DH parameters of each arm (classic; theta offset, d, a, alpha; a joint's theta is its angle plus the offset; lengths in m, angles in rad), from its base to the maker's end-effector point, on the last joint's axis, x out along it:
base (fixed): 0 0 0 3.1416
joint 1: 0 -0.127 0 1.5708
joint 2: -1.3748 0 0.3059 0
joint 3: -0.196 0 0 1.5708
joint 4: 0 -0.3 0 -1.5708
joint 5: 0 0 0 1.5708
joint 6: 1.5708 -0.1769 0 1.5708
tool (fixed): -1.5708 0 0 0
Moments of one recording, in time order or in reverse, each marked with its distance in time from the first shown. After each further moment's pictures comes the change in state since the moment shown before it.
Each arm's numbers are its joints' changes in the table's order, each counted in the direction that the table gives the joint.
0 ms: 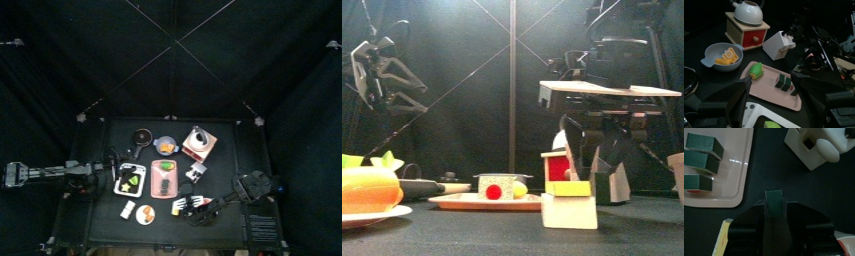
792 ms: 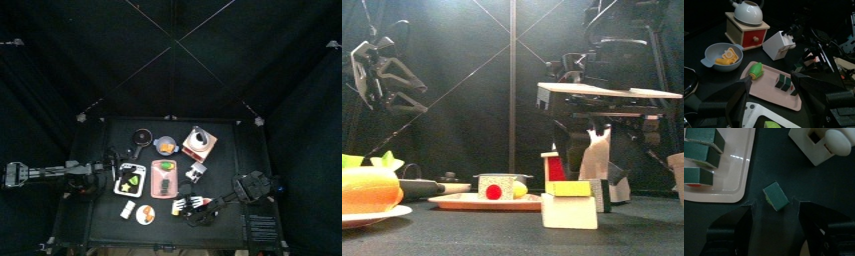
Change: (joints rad) left arm 0.000 0.000 0.000 -0.002 0.000 0.000; right arm 0.002 0.014 -0.011 -0.025 -0.032 0.021
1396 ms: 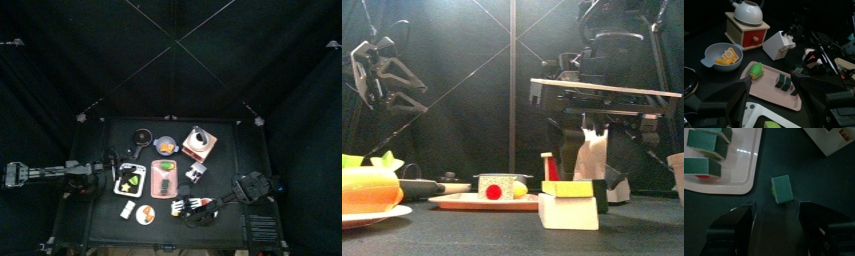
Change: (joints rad) left arm 0.000 0.000 0.000 0.002 0.000 0.000; right arm -0.003 0.011 -0.035 -0.028 -0.029 0.002
